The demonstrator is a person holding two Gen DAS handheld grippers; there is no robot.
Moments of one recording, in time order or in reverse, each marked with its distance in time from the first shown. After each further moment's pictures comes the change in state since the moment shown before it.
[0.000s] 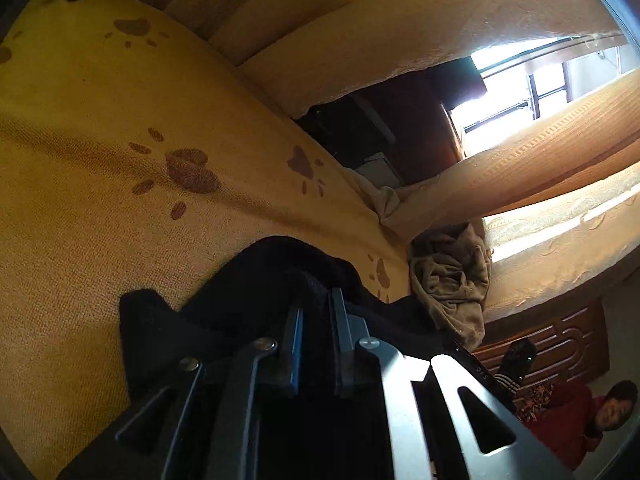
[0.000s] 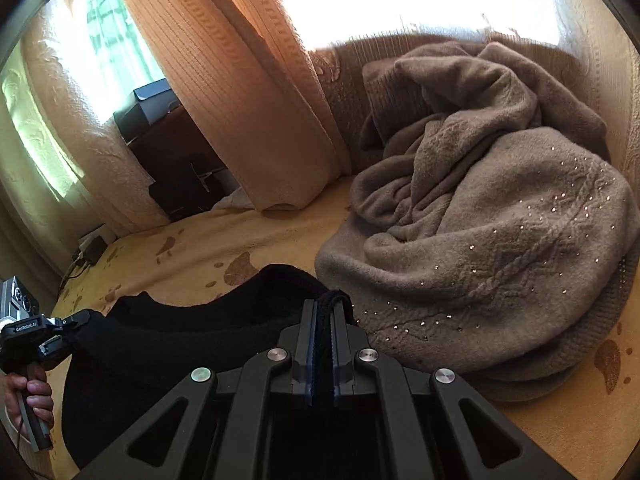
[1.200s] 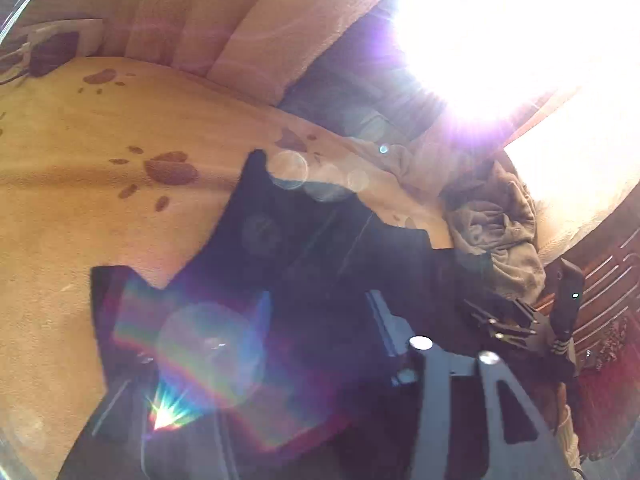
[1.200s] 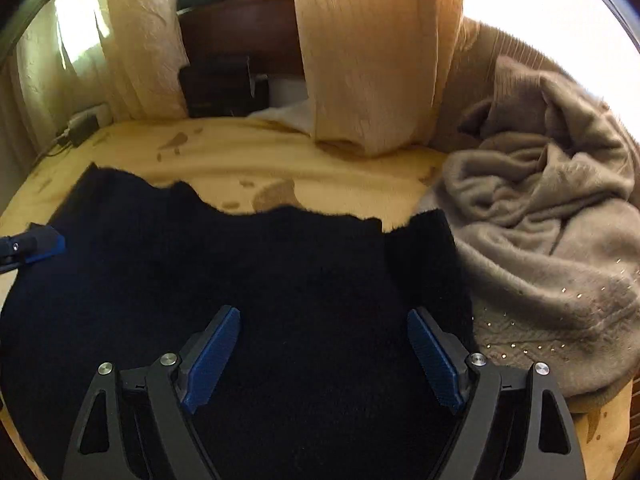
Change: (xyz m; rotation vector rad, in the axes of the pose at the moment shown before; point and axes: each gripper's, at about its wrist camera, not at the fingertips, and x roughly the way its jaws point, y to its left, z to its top) left arm 0.000 -0.027 -0.044 0.304 -0.030 0.218; right arm 0.040 0.072 -0.026 -0.377 0.134 -0.110
